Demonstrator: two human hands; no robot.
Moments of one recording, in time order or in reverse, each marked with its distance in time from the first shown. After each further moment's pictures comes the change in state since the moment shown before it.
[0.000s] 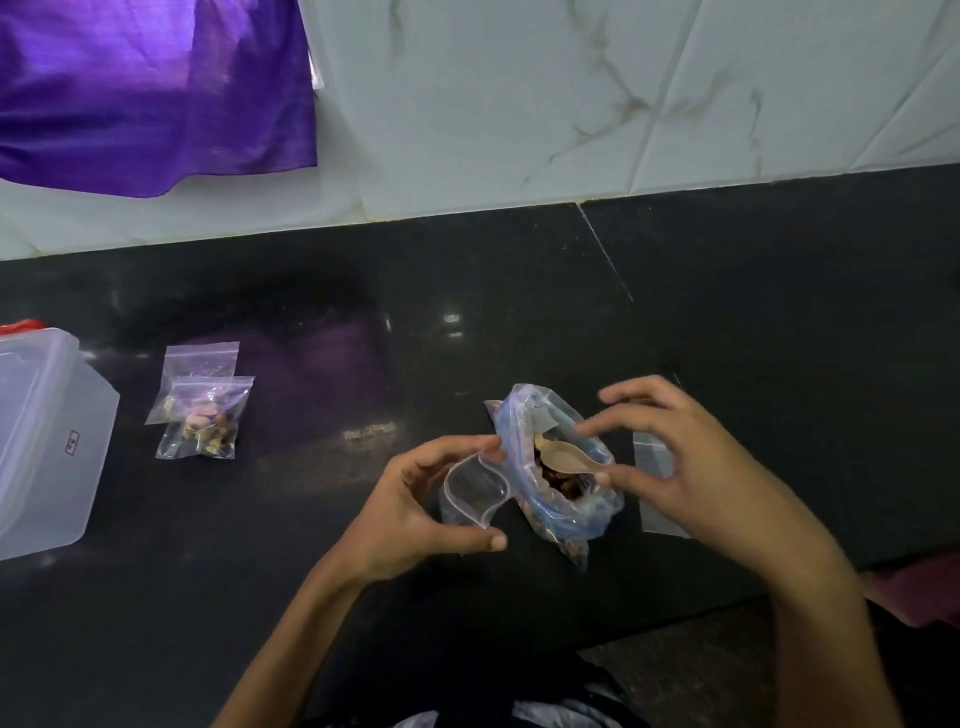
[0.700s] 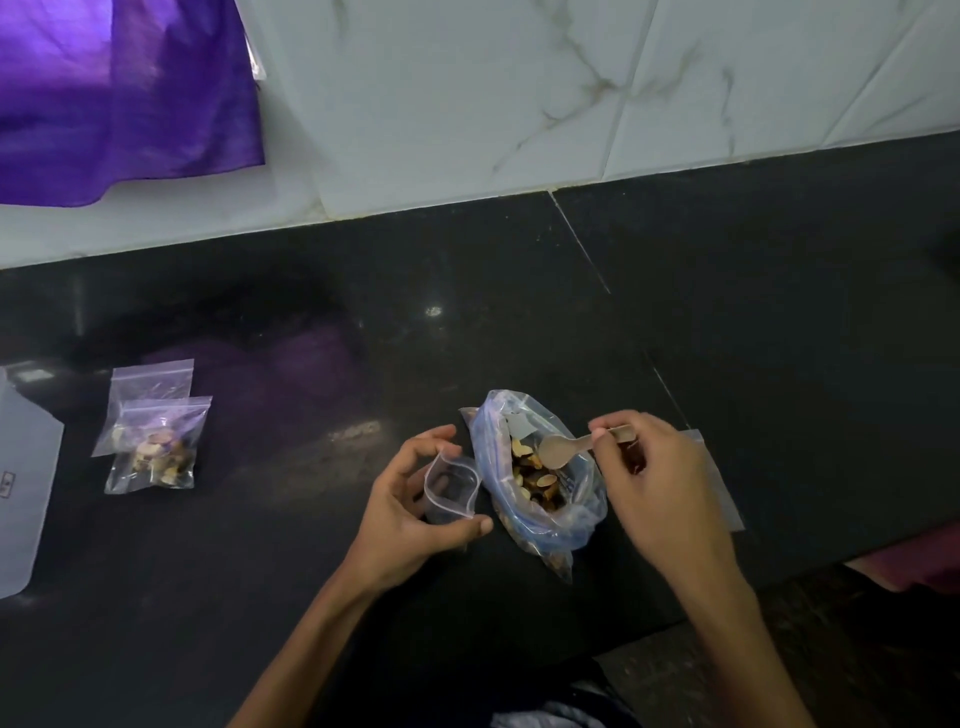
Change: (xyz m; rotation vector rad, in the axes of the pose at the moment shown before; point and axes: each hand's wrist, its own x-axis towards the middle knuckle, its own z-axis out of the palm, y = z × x) left_hand 0.018 -0.039 0.004 0.029 0.151 -0.071; right_hand 0.016 0.034 0.048 0.151 0.467 0.210
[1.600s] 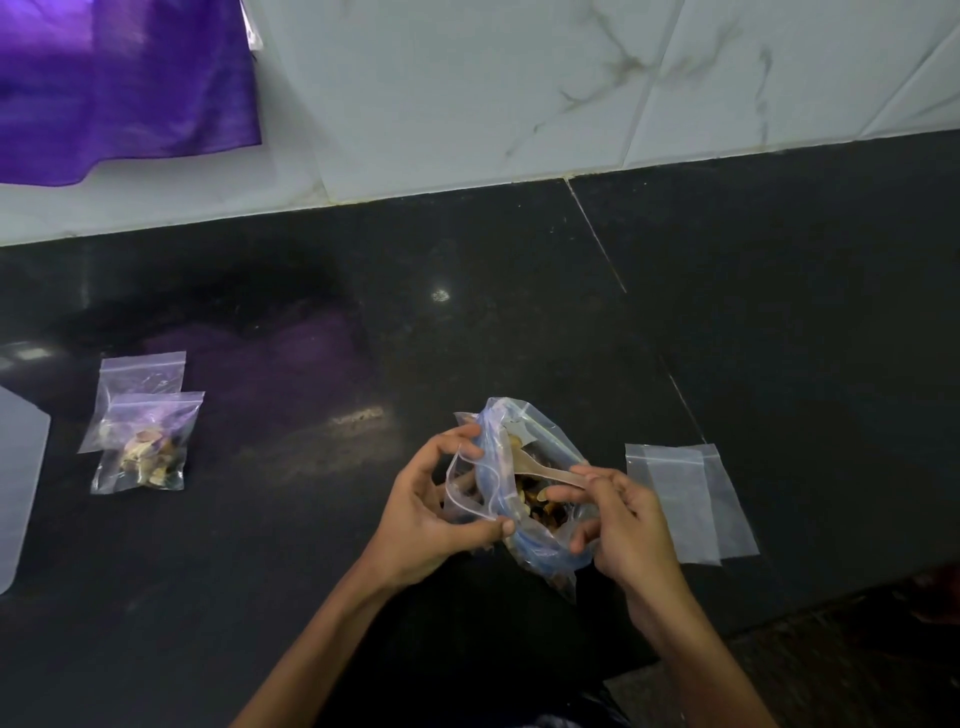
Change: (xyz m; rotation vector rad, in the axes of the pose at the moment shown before) left_hand 0.024 -0.015 0.012 -0.219 -0.082 0.020; right_hand -0.002 0.006 0.036 0.745 -0.193 0.679
